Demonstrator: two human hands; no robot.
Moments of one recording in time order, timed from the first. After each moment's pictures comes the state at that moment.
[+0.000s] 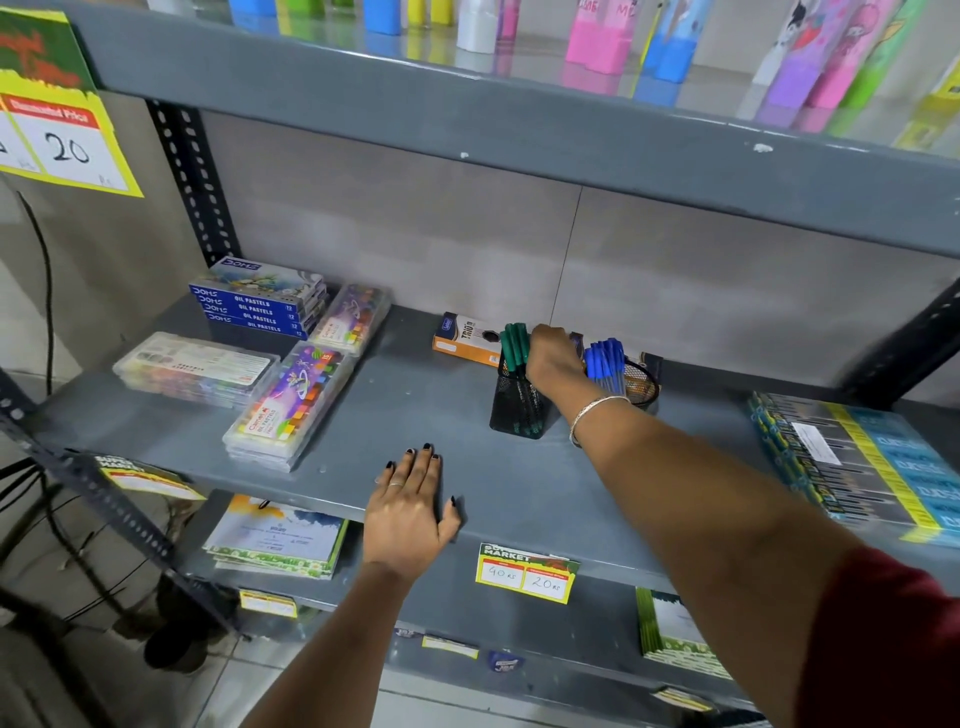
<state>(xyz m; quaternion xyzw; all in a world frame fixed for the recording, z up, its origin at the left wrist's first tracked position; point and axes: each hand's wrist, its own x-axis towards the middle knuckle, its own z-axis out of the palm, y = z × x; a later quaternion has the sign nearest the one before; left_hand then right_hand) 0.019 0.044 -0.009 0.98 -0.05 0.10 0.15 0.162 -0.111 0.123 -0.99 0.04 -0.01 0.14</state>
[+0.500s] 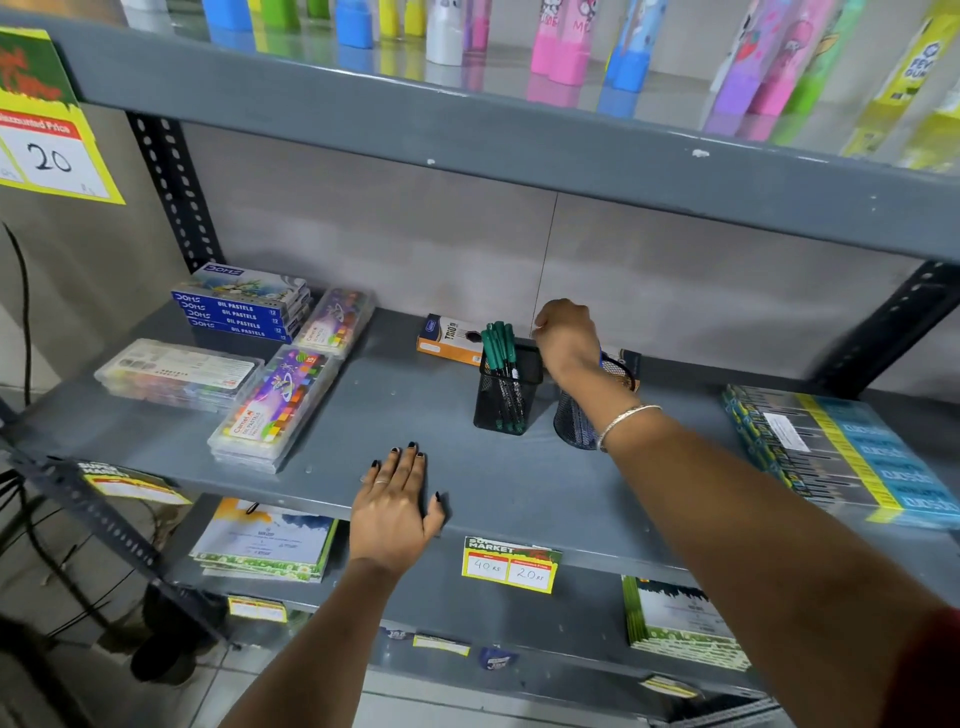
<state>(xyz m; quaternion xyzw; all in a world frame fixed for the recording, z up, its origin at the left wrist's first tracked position) 0.021 0.045 -0.015 0.98 -0.06 0.13 0.16 0.158 -0.139 0.150 -0.97 0.09 -0.08 0.21</state>
